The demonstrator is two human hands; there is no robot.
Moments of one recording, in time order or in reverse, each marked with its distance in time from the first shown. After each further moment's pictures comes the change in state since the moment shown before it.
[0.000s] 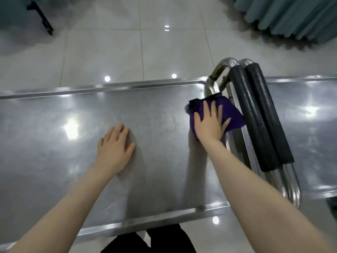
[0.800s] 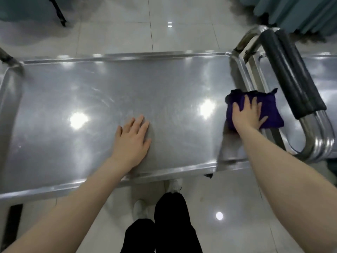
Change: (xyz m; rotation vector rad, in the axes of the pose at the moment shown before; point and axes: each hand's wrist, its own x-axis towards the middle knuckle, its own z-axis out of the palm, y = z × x) left_hand -0.107 -0.075 0.030 0.102 0.043 0.179; right_hand -0.096 0.037 0.014 0.077 0.042 0.248
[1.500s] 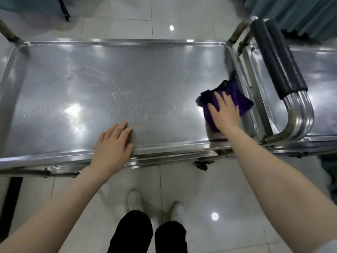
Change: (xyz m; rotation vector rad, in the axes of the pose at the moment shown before) left_hand -0.098 -0.008 0.020 -0.079 0.066 -0.067; right_hand -0.069 0.014 0.003 -0.014 -0.087 -0.392
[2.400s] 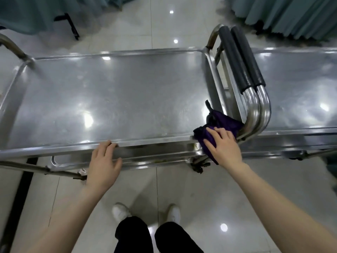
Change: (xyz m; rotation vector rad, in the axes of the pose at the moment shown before) left_hand -0.073 0.075 0.021 -0.156 0.139 -0.211; right_hand -0.116 0.108 -0.027 -0.084 -0.009 -0.207
